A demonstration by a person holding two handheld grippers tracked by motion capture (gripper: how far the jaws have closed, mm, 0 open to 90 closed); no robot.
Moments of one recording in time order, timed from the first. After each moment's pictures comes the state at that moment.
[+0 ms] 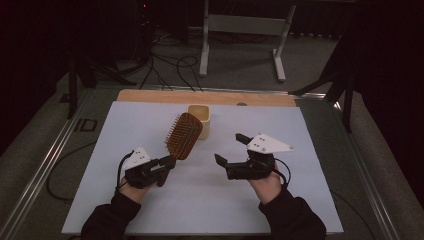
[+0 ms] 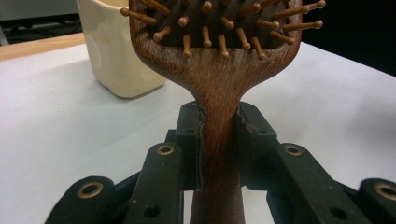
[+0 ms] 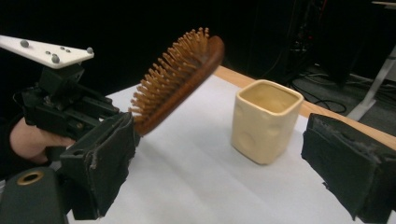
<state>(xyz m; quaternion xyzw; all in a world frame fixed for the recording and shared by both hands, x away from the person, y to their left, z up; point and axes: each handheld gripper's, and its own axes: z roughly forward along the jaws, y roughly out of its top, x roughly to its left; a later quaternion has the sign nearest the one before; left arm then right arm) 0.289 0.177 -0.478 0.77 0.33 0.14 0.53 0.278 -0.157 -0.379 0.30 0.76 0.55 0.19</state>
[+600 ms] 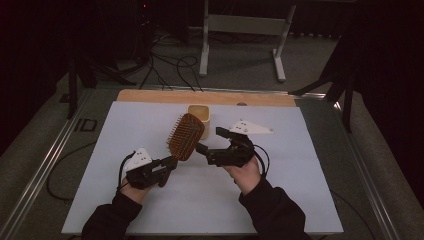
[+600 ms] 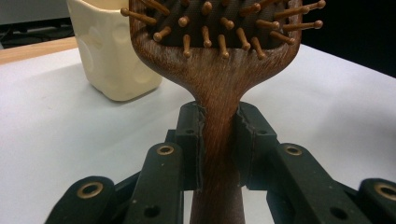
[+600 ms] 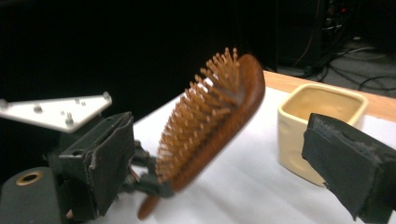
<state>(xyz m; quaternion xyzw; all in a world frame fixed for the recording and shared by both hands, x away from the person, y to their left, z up) 0.287 0.173 -0.479 0.77 0.32 0.14 0.54 0.309 -0.116 -0.375 0.35 0.73 0.58 0.10</state>
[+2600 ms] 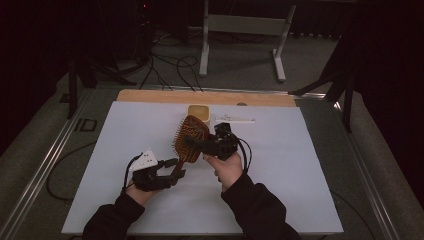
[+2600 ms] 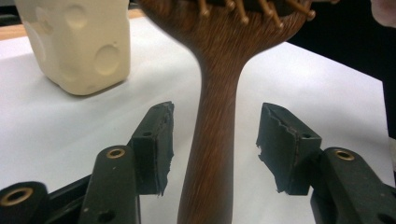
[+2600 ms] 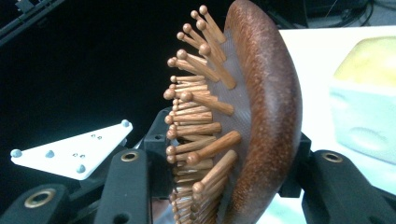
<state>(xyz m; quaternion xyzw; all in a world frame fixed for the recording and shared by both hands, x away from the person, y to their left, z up) 0.289 0.163 -0.487 0.78 0.30 0.09 0.54 0.333 -0.084 -0.387 0.41 0.72 0.56 -0.01</state>
